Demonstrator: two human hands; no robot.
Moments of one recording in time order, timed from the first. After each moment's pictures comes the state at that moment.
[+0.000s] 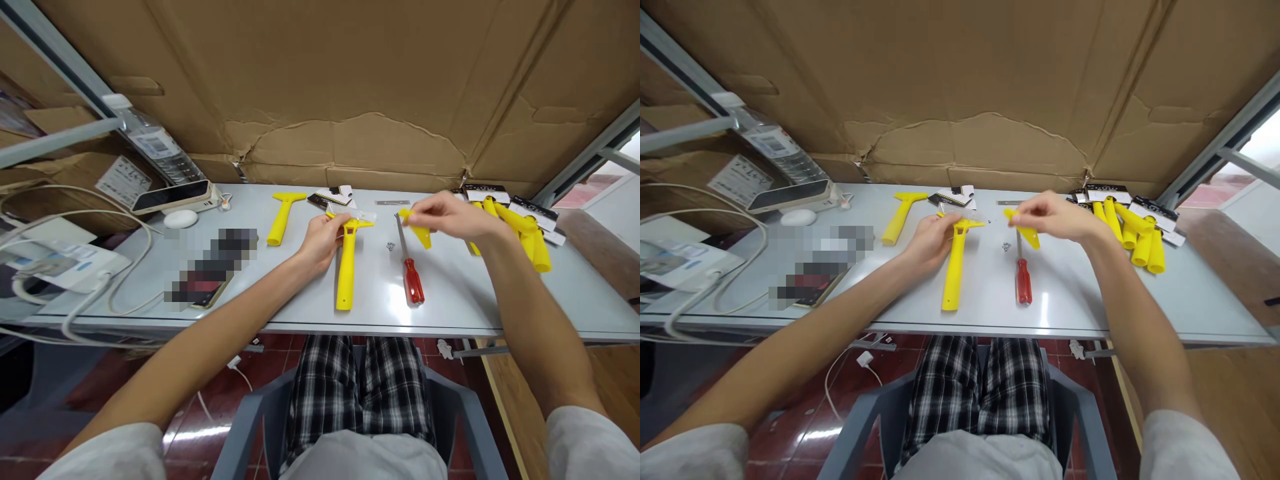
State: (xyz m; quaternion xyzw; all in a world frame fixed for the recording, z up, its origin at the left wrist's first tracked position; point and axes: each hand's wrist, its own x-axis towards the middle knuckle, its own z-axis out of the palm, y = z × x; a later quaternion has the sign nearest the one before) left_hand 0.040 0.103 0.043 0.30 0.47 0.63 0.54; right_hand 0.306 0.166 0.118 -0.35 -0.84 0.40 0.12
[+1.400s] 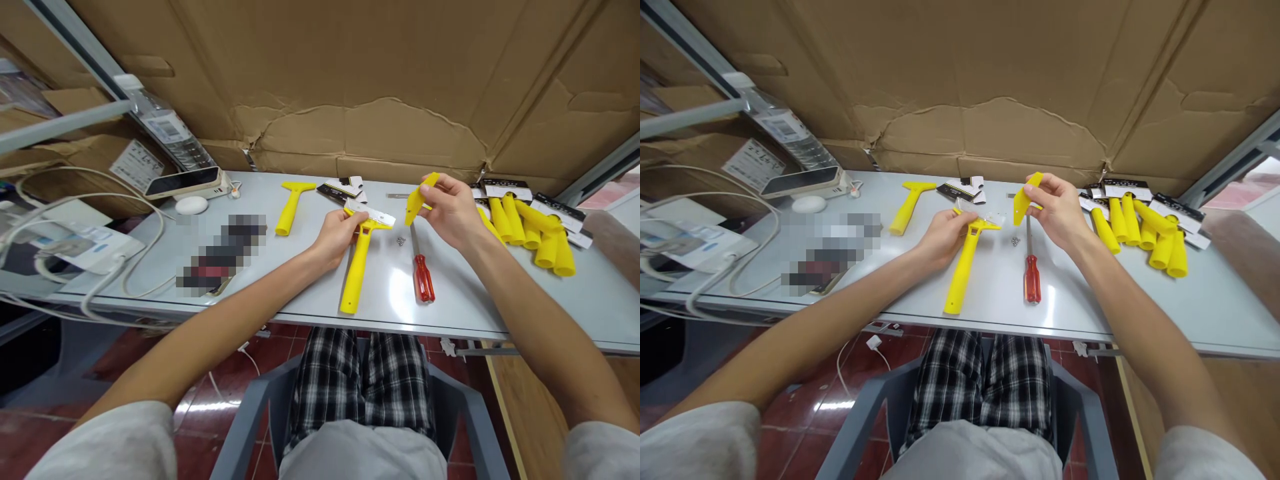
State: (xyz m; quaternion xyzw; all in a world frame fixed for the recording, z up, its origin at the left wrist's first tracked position) left_hand 0.047 0.097 0.039 0.35 0.49 0.59 0.54; right_hand 0.265 0.170 0.076 -0.32 -0.59 0.57 0.47
